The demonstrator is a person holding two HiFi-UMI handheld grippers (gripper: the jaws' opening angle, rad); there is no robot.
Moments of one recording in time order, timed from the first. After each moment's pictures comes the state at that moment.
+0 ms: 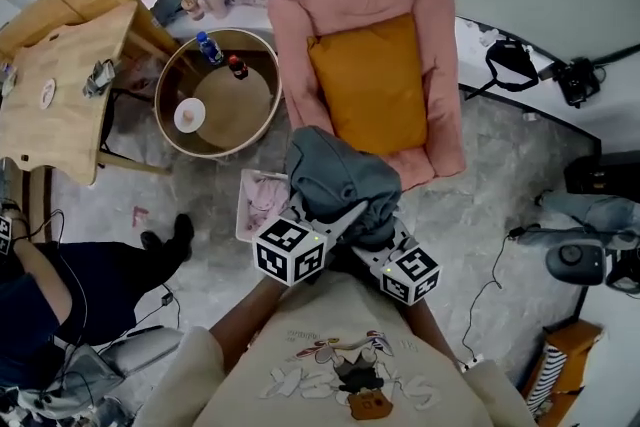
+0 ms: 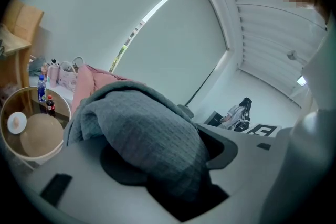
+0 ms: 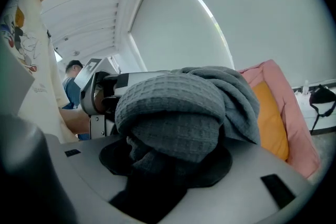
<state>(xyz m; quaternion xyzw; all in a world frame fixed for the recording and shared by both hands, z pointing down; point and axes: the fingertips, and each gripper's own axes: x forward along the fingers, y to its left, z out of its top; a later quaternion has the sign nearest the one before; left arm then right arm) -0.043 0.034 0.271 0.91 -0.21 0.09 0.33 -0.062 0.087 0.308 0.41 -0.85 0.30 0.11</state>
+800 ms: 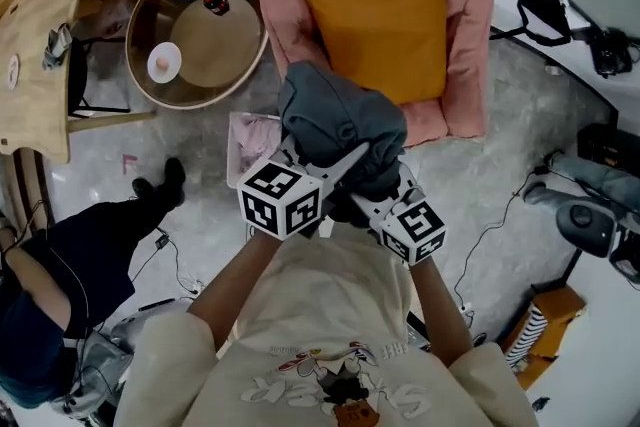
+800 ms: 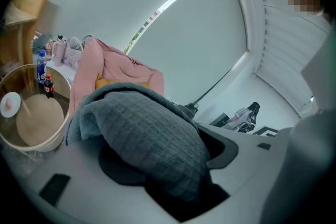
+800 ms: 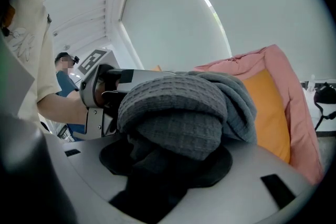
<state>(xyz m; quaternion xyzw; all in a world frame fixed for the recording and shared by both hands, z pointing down) -0.006 -0.072 0.370 0.87 -0.23 0.12 0.41 -0.021 -0.014 0.398 0.40 -0.84 0.32 0.16</state>
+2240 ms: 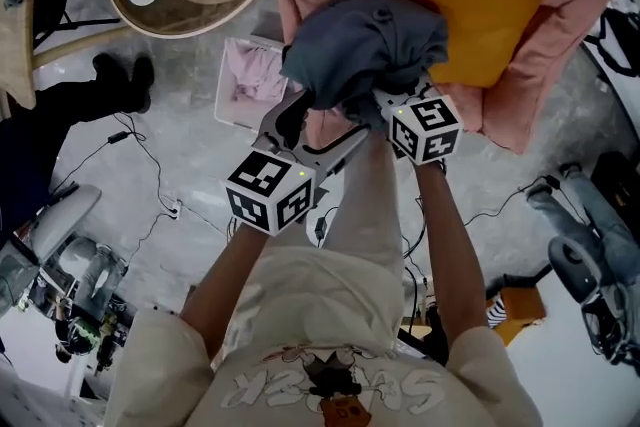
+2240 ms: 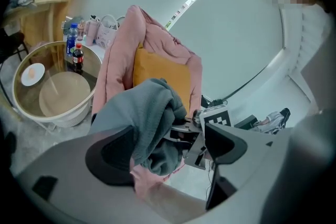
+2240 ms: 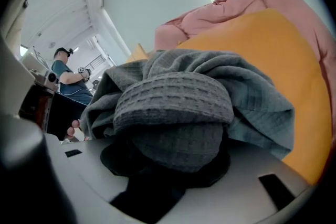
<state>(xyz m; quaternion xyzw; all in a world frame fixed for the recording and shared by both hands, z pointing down) -0.017 -0.100 0.542 0.80 -0.33 0.19 0.46 0.029 -0.151 0.645 0.37 -0.82 0.38 0.21</state>
